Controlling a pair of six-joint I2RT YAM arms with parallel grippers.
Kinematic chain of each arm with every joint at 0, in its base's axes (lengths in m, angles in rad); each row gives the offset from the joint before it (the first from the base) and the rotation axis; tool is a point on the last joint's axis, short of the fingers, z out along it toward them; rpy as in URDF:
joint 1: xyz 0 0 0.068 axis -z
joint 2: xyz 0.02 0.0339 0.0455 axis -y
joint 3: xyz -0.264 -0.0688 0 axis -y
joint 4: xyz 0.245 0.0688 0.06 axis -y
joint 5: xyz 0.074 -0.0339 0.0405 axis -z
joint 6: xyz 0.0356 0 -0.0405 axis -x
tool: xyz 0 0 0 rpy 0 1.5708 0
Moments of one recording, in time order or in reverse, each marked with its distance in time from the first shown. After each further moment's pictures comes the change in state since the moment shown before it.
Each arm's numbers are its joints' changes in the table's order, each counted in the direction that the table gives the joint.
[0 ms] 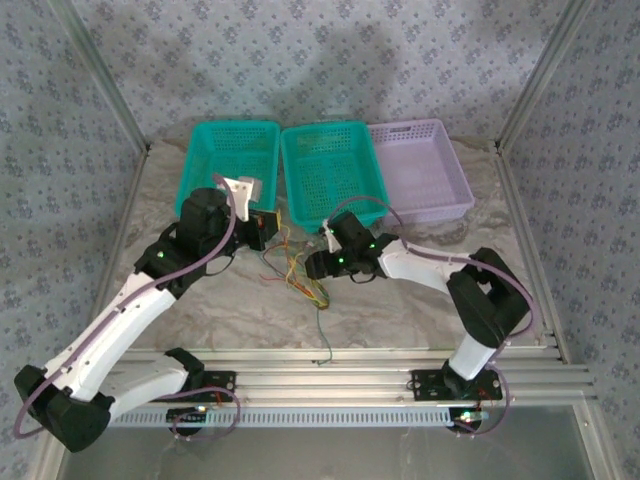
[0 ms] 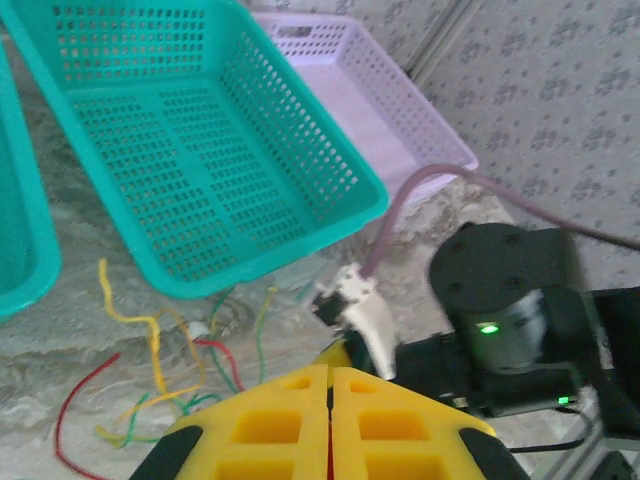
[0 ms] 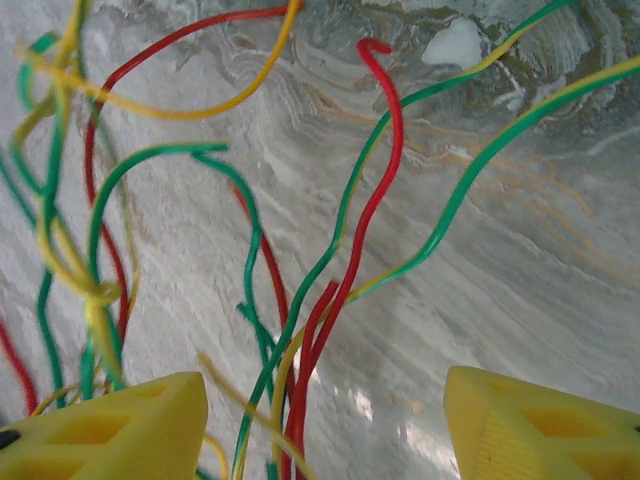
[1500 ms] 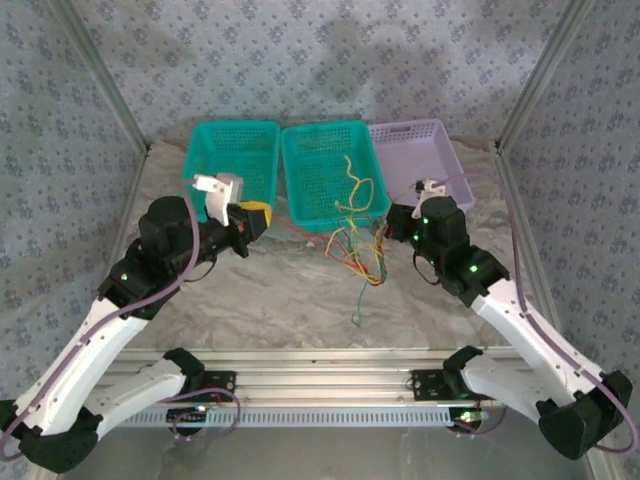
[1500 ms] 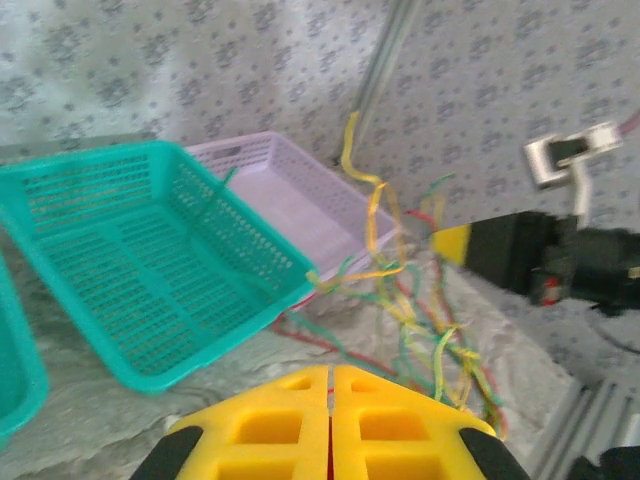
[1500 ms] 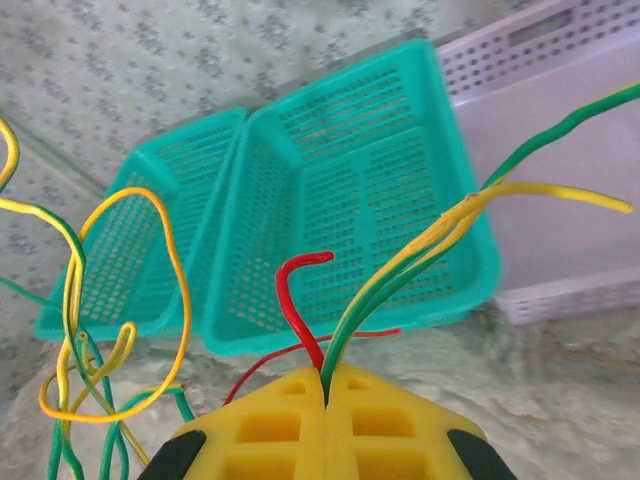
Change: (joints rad) left arm 0.036 0.147 0.071 -0.019 -0.008 -0.122; right arm 0.232 0.737 -0.071 -0.134 0.397 -0.072
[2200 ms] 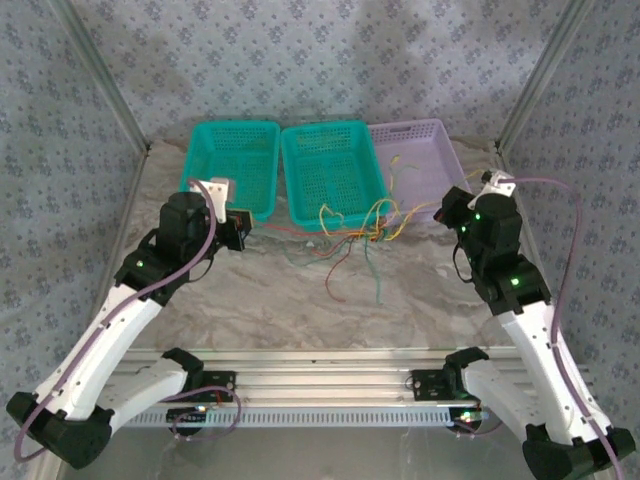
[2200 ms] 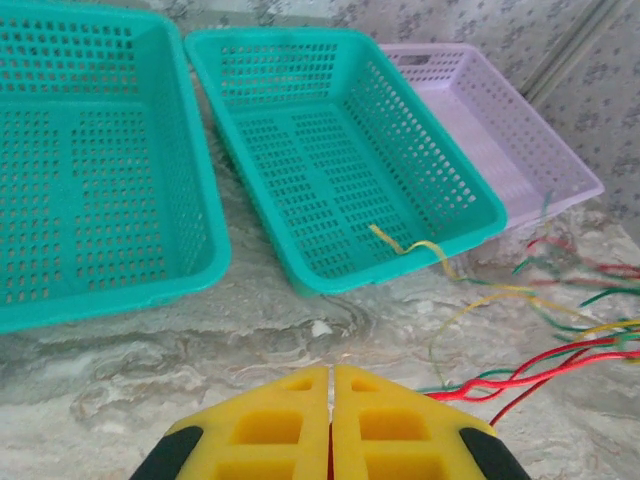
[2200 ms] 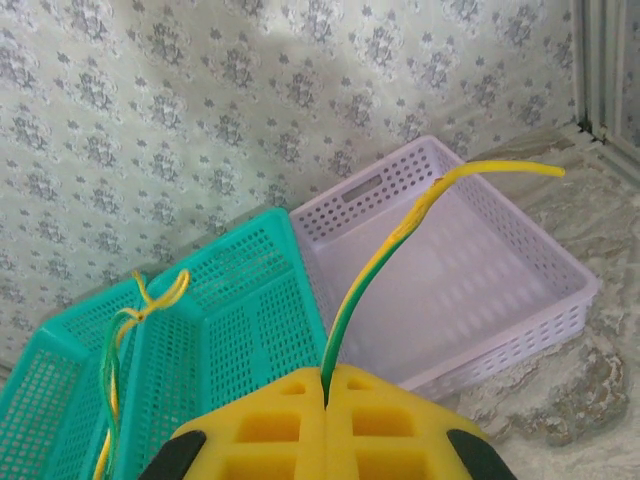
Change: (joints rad) left arm -0.139 -0.062 -0.068 -0.124 -0.160 0.038; right arm 0.243 0.136 0.092 -0.095 0.108 0.019
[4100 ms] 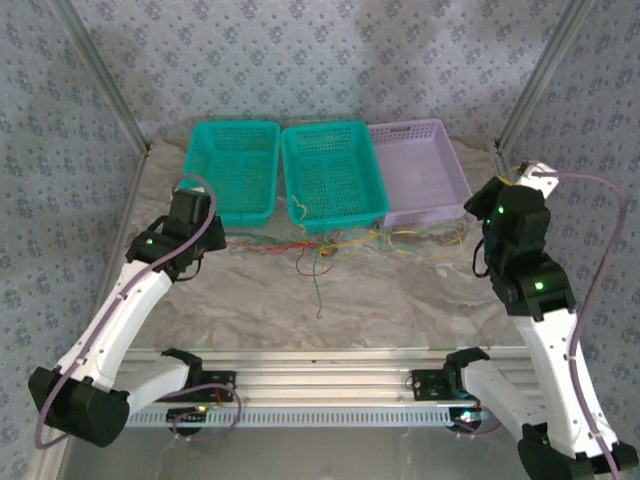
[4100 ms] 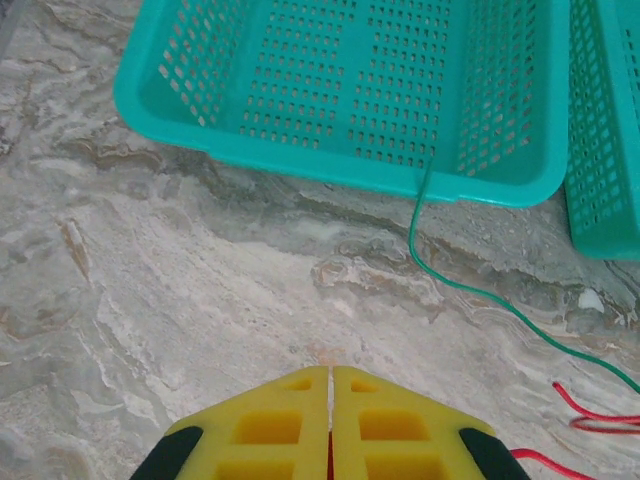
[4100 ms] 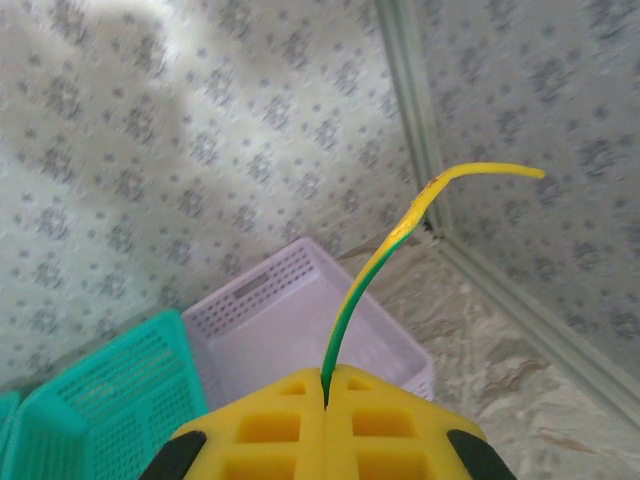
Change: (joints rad) left arm -0.145 -0.143 0.004 -0.241 -0.278 0.100; right arm 0.040 -0.027 0.186 -0.143 0.220 0.085
